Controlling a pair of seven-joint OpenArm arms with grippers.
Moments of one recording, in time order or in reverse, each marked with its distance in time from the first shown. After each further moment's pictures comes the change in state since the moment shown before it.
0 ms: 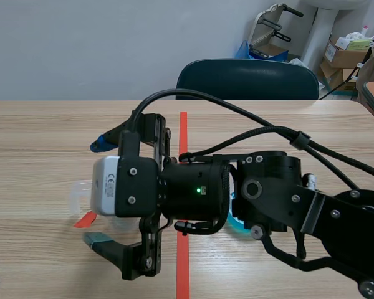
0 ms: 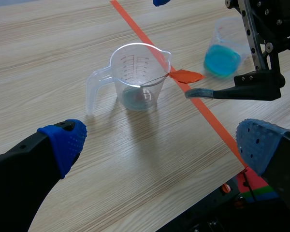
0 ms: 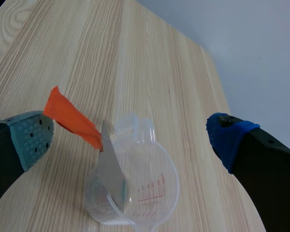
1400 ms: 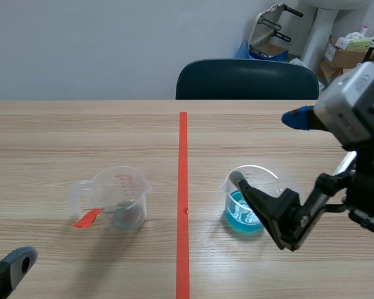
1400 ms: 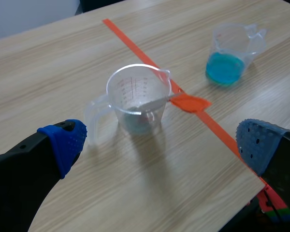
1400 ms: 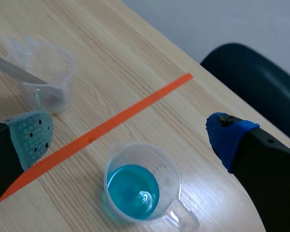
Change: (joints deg) left arm -9.8 0.0 3.8 0.0 4.5 -0.3 5.3; right arm -43.3 7.2 54.1 27.2 23.5 6.9 -16.5
